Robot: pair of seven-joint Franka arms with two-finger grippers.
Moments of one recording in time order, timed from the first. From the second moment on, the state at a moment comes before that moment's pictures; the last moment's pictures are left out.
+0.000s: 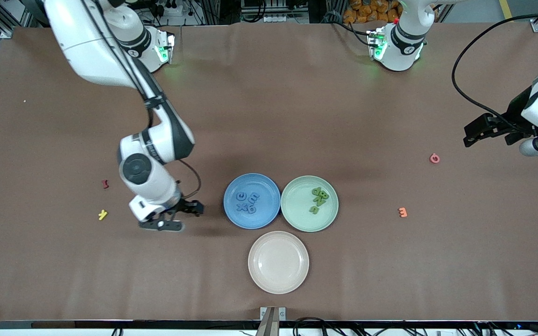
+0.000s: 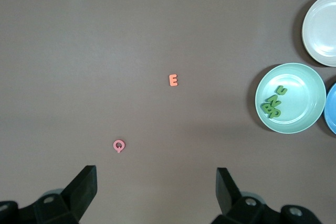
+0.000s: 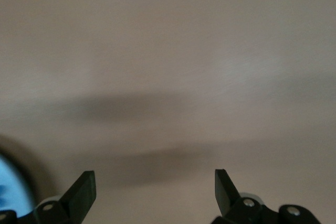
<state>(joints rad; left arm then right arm) -0.01 0.07 -0.09 -1.53 0.00 1.65 -0.15 0.31 0.65 0.01 -1.62 -0.04 2.36 0.42</state>
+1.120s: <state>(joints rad) -0.02 -0.02 -0.12 -1.57 0.00 1.65 -0.20 -0.02 0.30 -0.13 -1.64 -0.07 1.99 -0.11</state>
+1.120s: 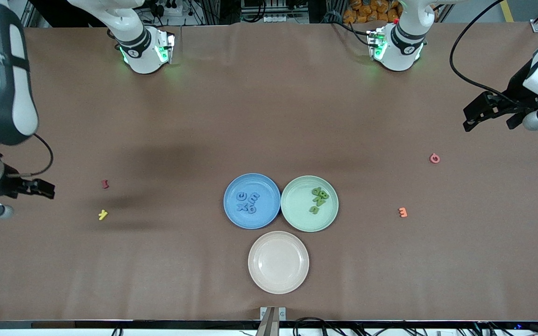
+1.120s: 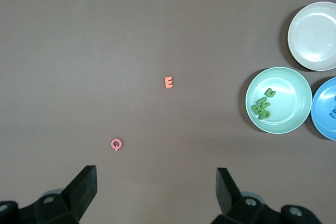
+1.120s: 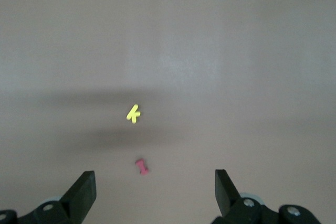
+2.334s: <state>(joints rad) -0.02 -0.02 -0.15 -1.58 0.06 1.71 -0.19 0.03 0.05 -0.11 -1.47 -0.04 1.53 0.00</state>
